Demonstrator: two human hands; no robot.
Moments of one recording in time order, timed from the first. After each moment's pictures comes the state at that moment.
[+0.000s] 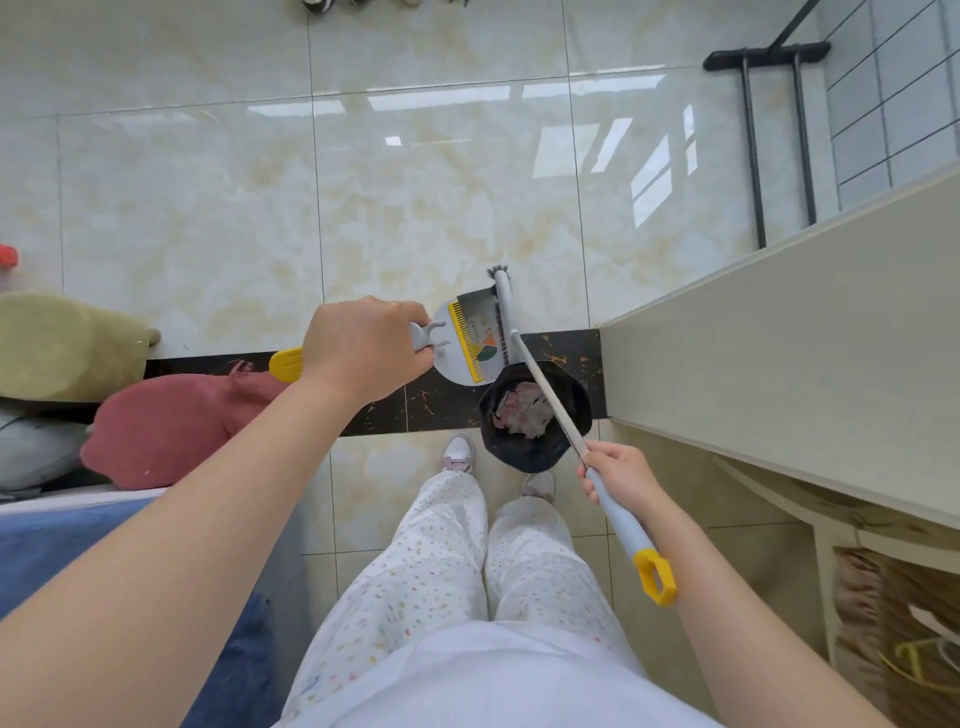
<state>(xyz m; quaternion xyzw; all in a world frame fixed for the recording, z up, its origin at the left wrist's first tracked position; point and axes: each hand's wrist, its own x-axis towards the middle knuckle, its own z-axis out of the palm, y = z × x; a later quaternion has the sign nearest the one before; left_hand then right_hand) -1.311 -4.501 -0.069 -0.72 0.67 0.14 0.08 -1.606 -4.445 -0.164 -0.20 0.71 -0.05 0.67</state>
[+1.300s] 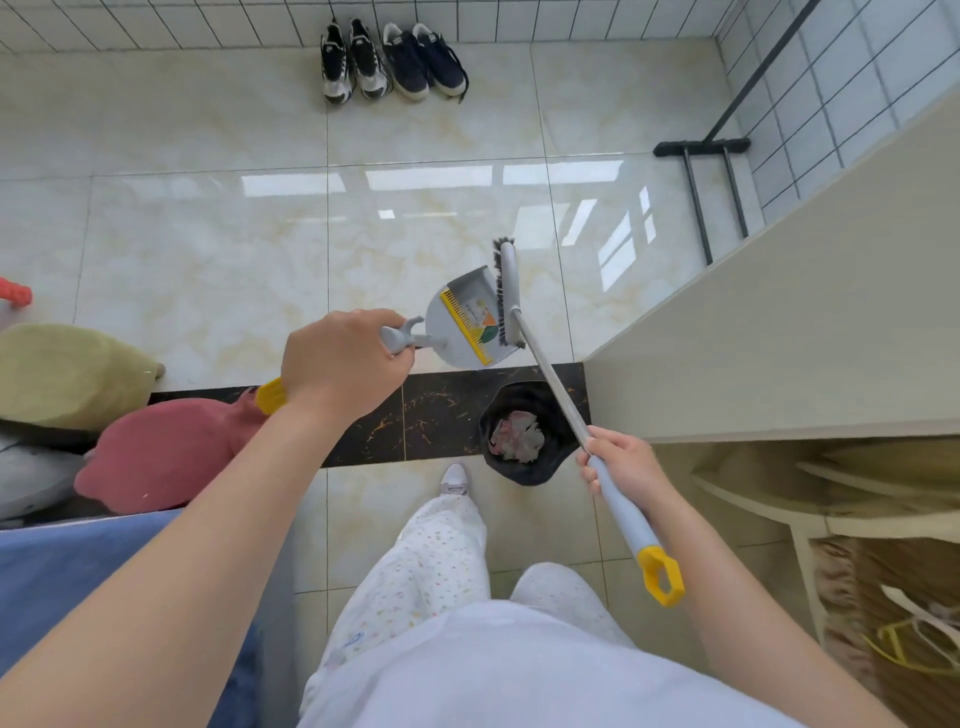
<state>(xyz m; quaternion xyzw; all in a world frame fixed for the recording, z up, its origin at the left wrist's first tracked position) -1.285 -4.403 0.000 -0.77 0.63 0.10 -0.06 -1.582 -4.388 -0.075 -0.21 0.68 -0.17 0.68</state>
